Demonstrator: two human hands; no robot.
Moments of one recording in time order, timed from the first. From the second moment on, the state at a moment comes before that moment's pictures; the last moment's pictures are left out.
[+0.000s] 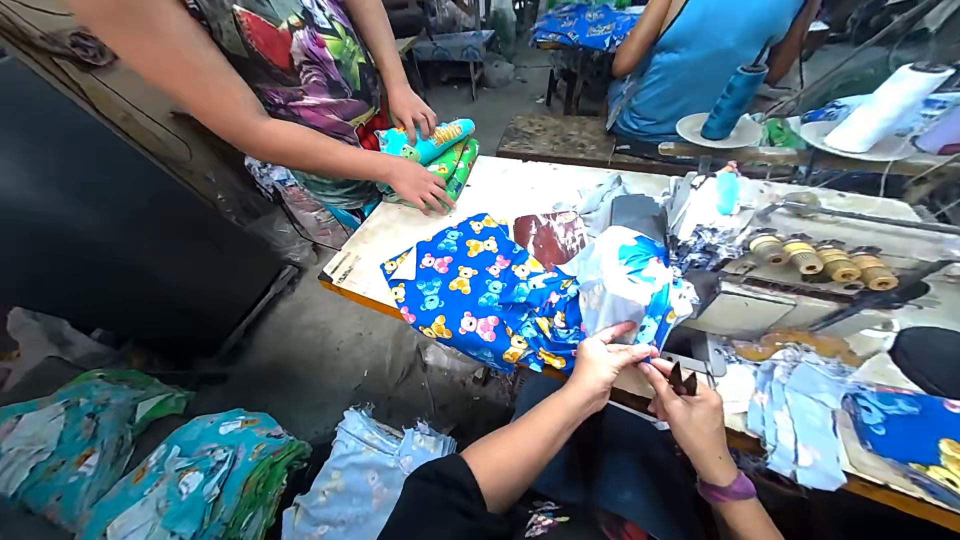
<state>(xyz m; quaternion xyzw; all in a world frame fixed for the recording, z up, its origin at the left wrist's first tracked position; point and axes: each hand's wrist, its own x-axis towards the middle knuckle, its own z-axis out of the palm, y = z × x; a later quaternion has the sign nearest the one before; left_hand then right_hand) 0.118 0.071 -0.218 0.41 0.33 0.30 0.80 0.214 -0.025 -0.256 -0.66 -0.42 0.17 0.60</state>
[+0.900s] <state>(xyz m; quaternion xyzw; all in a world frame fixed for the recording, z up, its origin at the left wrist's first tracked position) 0.122 0.072 -0.227 0.44 0.30 0.28 0.80 0.220 -0.025 -0.257 -0.68 -0.40 0.17 0.59</state>
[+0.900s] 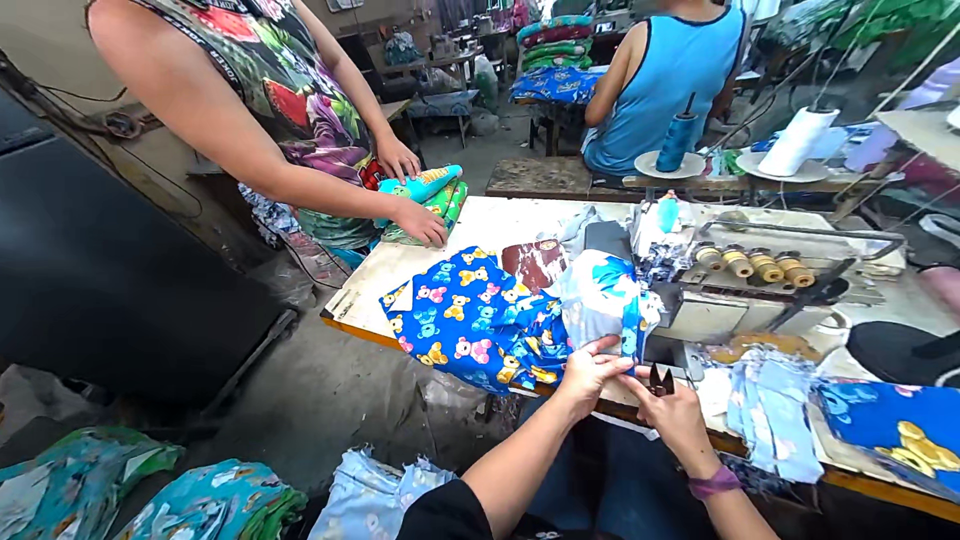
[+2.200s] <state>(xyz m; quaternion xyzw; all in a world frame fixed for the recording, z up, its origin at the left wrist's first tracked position) 0.118 0.073 -0.229 0.44 0.29 0.29 0.80 0.221 -0.023 -0.259 -0.68 -0.40 0.20 0.58</state>
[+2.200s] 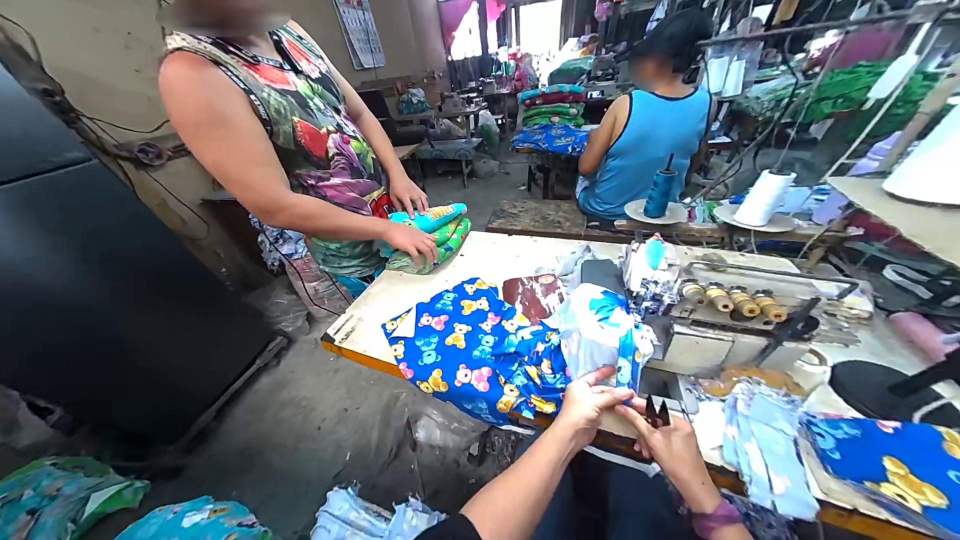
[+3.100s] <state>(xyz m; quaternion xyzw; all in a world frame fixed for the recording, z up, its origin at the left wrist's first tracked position) 0.024 0.162 -0.117 0.77 0.36 0.32 0.42 0.226 -0.027 -0.259 -0.65 -0.42 0.22 0.59</state>
